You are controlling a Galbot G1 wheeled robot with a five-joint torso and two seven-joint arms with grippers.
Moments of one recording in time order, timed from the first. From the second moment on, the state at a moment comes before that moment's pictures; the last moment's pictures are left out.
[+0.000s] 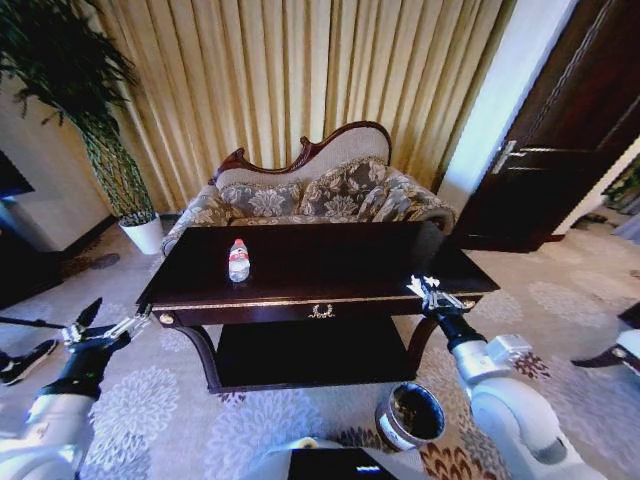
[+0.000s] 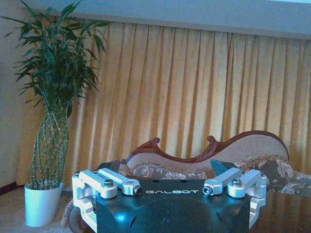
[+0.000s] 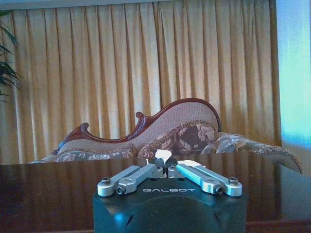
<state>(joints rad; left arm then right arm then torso) 1.92 -1.37 -1.22 -2.50 -0.75 0.15 0.13 -1.68 1.09 0.75 2.35 0.60 -0.15 0.14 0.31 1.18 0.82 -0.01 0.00</state>
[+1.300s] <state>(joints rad) 1.91 -1.40 -1.21 -2.50 -0.72 0.17 0.12 -1.31 1.20 0.49 1.13 0.31 -0.08 0.12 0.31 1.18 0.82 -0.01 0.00</state>
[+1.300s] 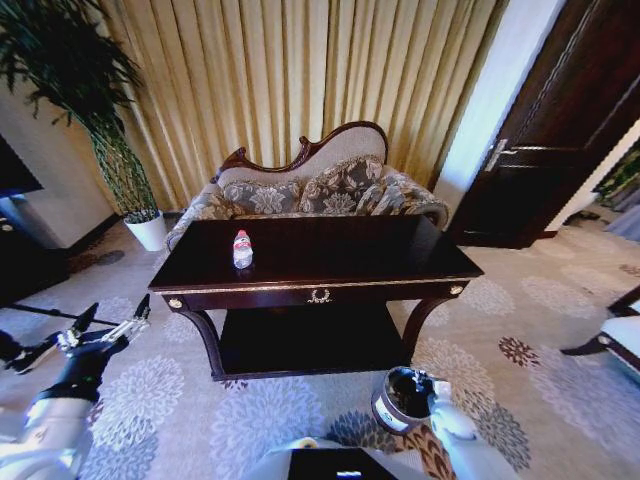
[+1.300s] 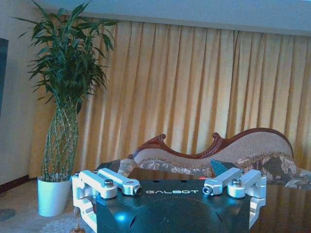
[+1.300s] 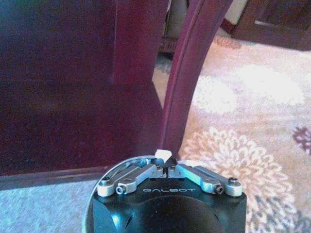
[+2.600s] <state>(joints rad) 1.92 -1.40 -1.21 -2.50 -0.72 0.18 0.12 -1.45 1.15 0.59 1.55 0.45 -0.03 0.10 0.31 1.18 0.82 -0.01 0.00</state>
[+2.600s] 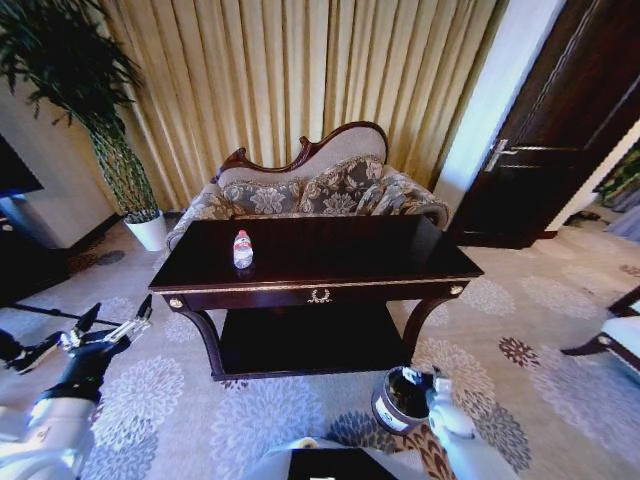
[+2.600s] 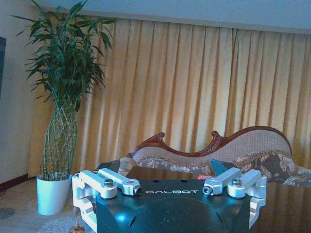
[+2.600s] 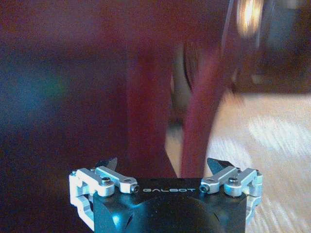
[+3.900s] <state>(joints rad) 1.92 -1.40 -1.22 -2.50 -0.73 0.17 0.13 -1.57 1.17 0.65 2.43 0.42 -0.34 0.16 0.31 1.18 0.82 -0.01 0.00</state>
